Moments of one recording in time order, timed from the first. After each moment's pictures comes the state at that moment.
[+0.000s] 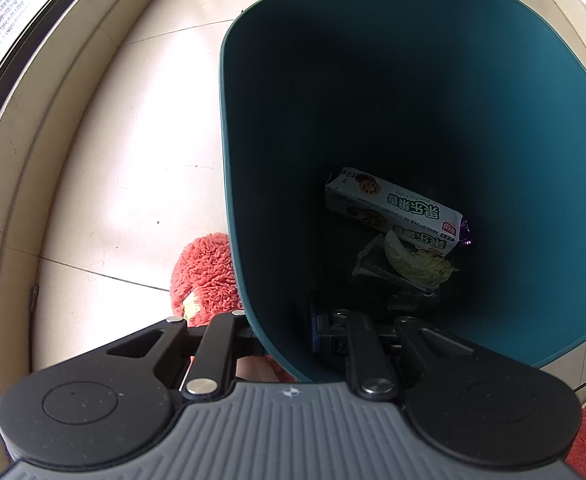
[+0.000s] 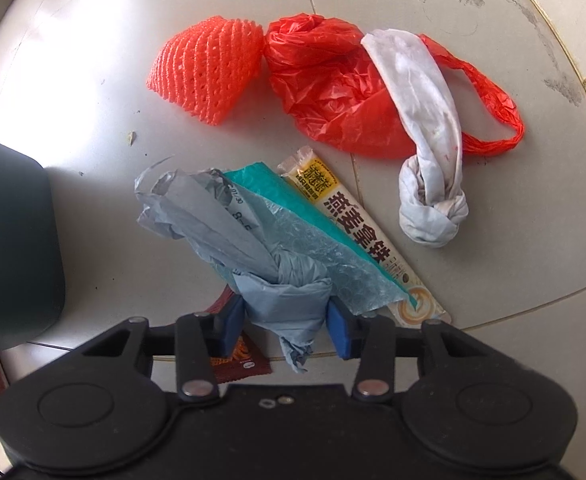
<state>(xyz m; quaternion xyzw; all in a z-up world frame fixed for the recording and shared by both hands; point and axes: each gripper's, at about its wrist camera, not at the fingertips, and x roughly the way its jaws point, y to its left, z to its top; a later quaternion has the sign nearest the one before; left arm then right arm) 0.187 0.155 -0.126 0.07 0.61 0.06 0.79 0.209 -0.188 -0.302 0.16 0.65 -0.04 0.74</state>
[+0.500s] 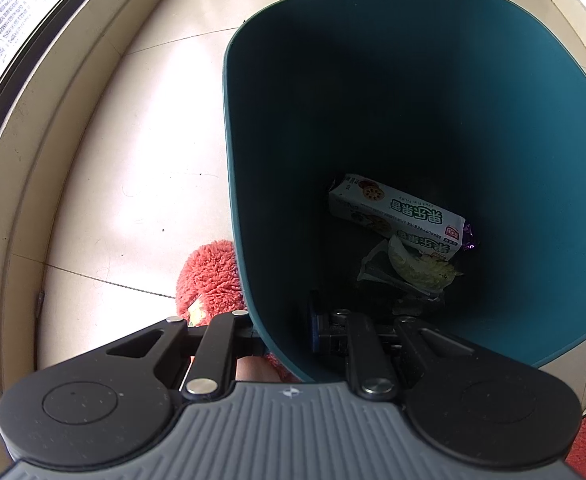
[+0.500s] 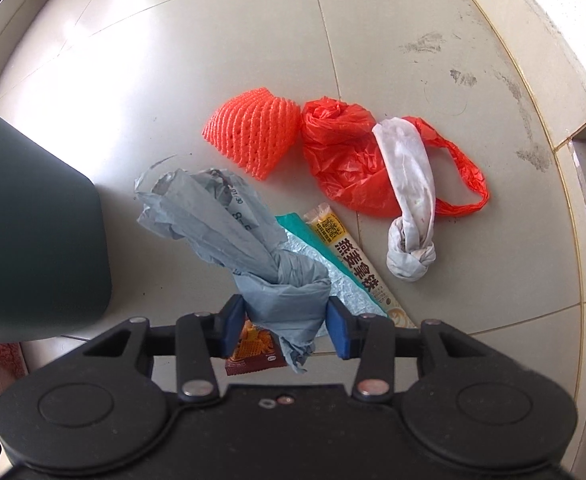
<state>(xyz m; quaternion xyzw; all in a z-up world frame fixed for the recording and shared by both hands) 0.183 0.152 -0.120 0.07 0.60 0.06 0.80 0.205 -0.184 -0.211 0.12 0.62 -0.03 0.78</state>
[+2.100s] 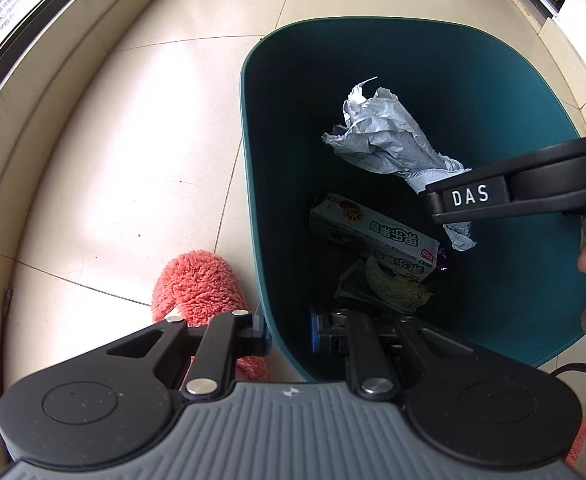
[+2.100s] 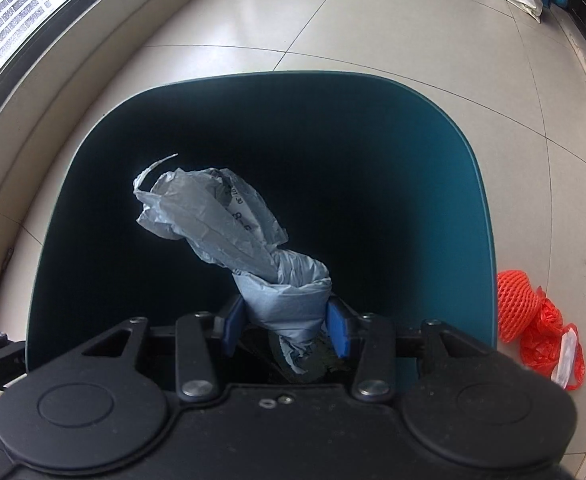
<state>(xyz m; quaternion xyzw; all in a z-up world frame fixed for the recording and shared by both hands) 0.179 0.185 -0.087 0.01 0.58 0.03 0.81 0.289 0.110 -0.127 -0.03 0.59 0.13 0.79</state>
